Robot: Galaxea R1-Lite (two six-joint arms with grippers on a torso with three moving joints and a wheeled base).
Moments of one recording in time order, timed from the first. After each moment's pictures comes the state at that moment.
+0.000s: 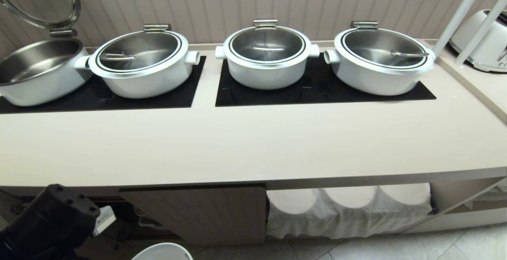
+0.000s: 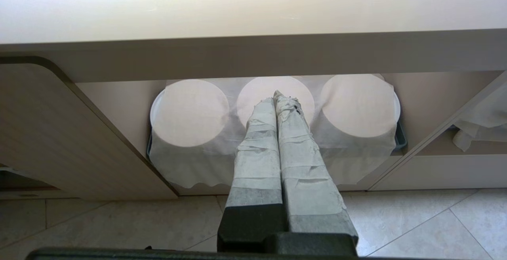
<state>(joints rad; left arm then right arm) -0.58 1.23 -0.56 0.48 -0.07 -0.77 0.00 0.00 0.00 0.00 -0.01 0.01</state>
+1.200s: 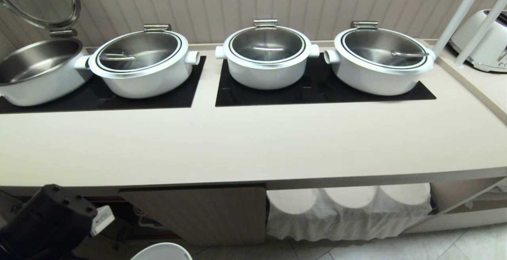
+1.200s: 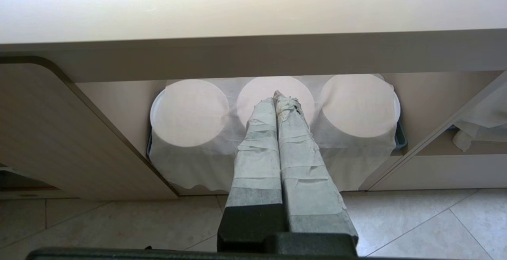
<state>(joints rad) -0.58 1.22 -0.56 0.48 -0.07 -0.77 0.00 0.00 0.00 0.00 -0.01 0.01</state>
